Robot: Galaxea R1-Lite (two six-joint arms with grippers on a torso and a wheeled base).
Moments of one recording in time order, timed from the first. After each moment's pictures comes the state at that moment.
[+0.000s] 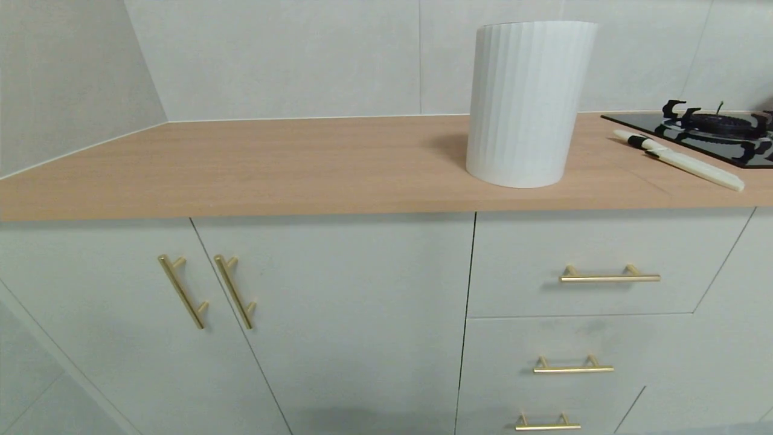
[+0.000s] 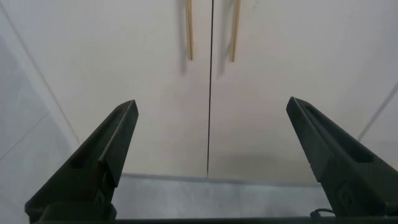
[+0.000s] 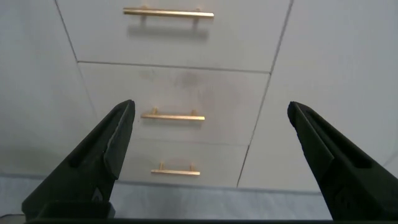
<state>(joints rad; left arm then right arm) 0.00 0.00 0.00 0.00 0.07 -0.01 0.00 0.00 0.00 -0.02 0.03 -0.07</state>
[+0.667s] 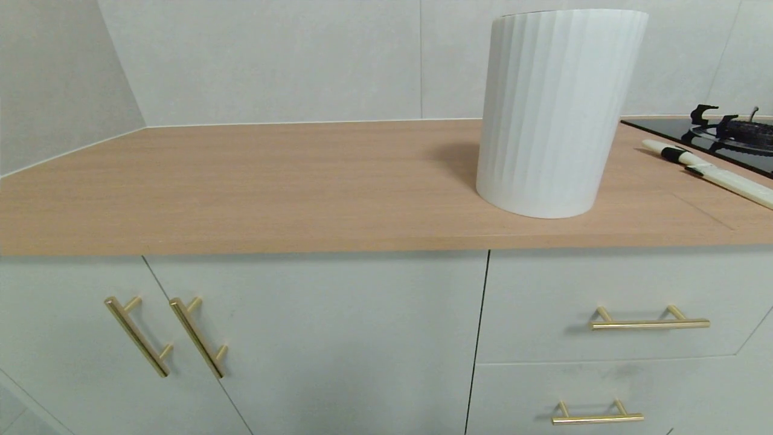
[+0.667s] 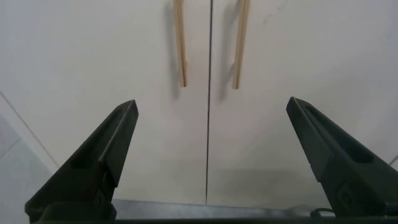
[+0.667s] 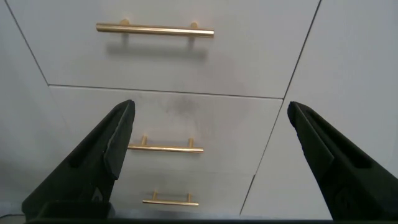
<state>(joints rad) 0.00 0.00 0.00 0.00 0.07 -0.01 0.00 0.00 0.00 -0.02 0.03 -0.06</state>
